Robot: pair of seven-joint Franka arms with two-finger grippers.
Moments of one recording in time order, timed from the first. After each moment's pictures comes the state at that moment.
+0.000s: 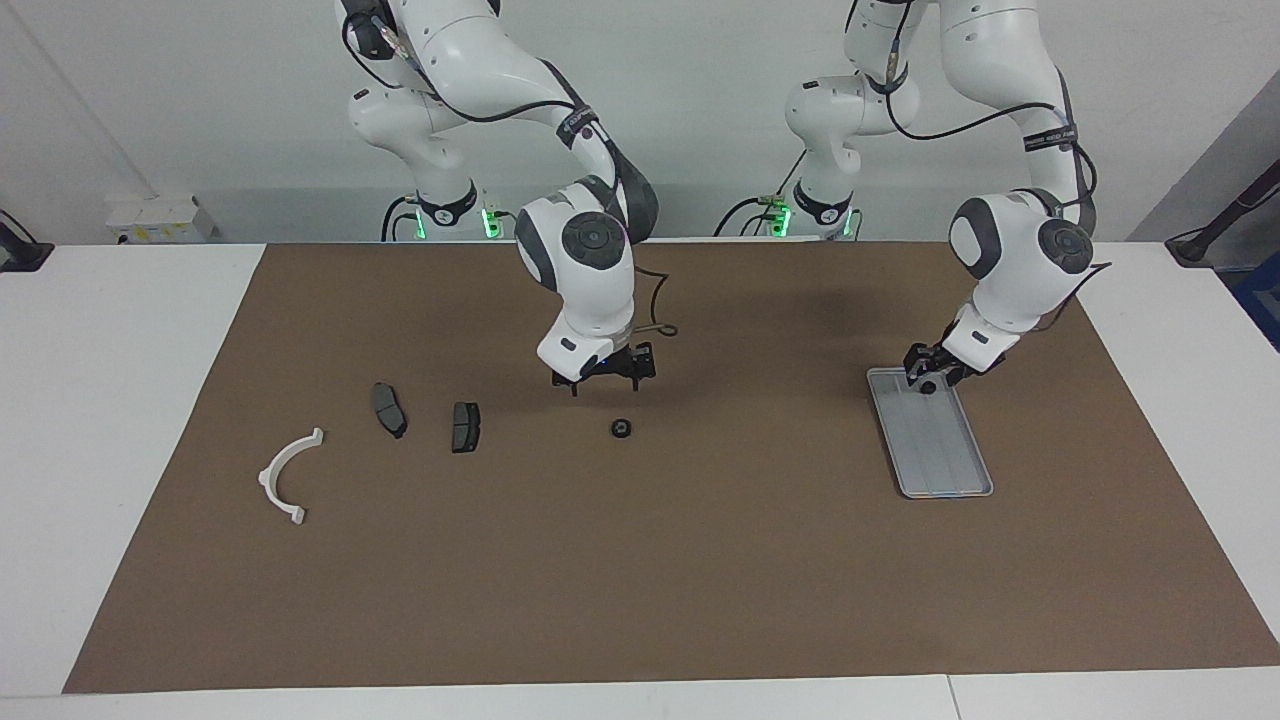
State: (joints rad) left arm 0.03 0.10 0.04 -2.21 -0.05 2.22 0.15; right arm 0.50 0.36 0.03 -1.76 0.04 2.05 0.45
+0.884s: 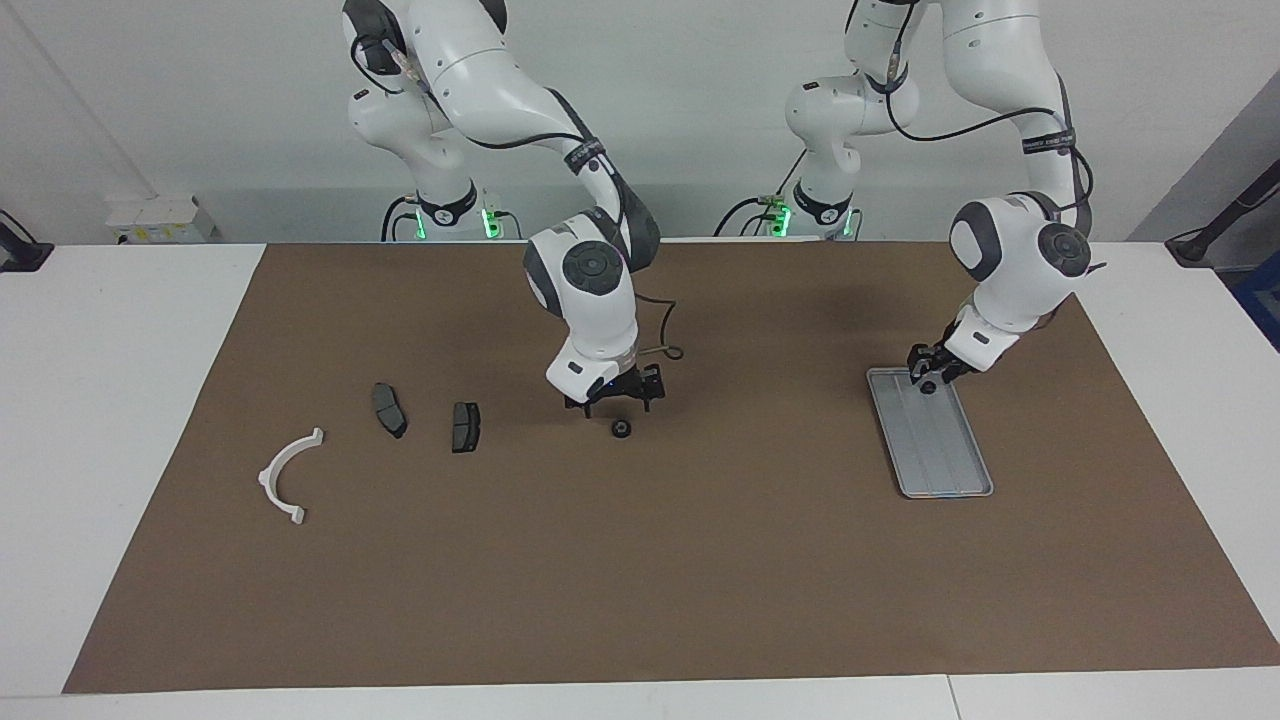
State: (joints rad) left arm 0.04 0.10 0.04 -2.25 -0.05 2.25 0.15; right arm 0.50 0.46 0.03 -1.74 0.06 2.22 0.45
